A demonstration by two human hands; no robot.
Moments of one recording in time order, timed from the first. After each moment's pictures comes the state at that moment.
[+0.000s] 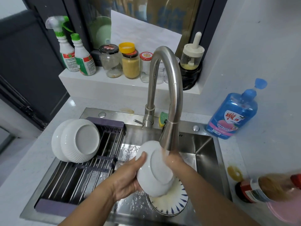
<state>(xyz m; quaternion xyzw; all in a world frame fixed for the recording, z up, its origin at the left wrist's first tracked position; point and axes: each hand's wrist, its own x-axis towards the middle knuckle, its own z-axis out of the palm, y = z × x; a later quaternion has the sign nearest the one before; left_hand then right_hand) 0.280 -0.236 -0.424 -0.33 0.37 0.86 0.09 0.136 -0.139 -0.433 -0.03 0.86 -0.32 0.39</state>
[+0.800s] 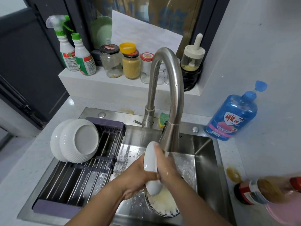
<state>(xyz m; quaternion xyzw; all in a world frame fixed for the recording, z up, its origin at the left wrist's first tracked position) 0.268 -0.218 -0.417 -0.28 0.51 0.81 0.08 0.176 -0.148 -0.439 0.09 0.80 -0.49 0.35</state>
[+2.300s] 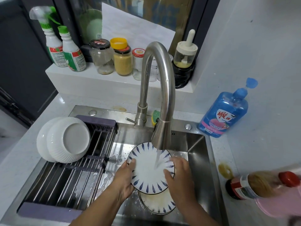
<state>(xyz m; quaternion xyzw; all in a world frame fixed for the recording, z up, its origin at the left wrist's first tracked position) 0.256 -0.218 -0.494 -0.51 0.30 0.81 -0.05 0.169 -0.043 -0.502 -0.20 0.91 -0.35 0.10</state>
